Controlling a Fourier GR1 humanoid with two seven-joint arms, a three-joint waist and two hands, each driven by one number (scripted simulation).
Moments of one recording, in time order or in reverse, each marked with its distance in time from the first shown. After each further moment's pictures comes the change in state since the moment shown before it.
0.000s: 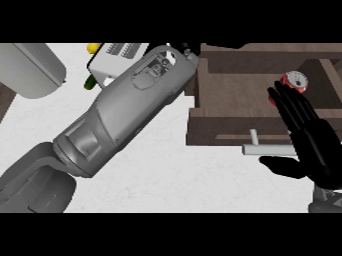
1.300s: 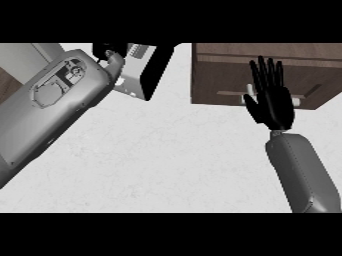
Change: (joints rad) left arm 0.265 0.374 -0.026 -0.550 -0.132 -0.027 0.330; right arm -0.451 0.096 -0.154 0.923 0.215 -0.564 -0.128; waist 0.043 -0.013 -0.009
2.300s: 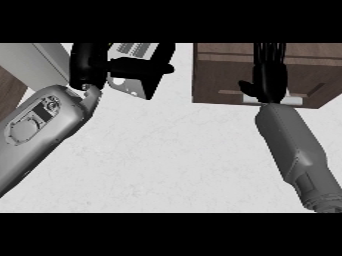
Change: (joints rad) left arm 0.230 0.090 0.013 -0.235 -0.065 -0.021 0.015; right arm -0.323 -0.003 -0.112 0.411 0.031 -0.287 0.091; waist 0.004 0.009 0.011
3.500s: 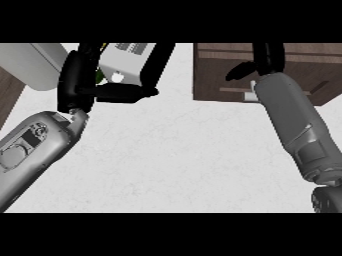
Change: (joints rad) left arm 0.190 0.033 0.032 -0.114 -0.039 -0.024 -0.064; right arm -0.239 -0.020 -0.246 0.167 -0.279 0.250 -0.332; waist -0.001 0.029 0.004
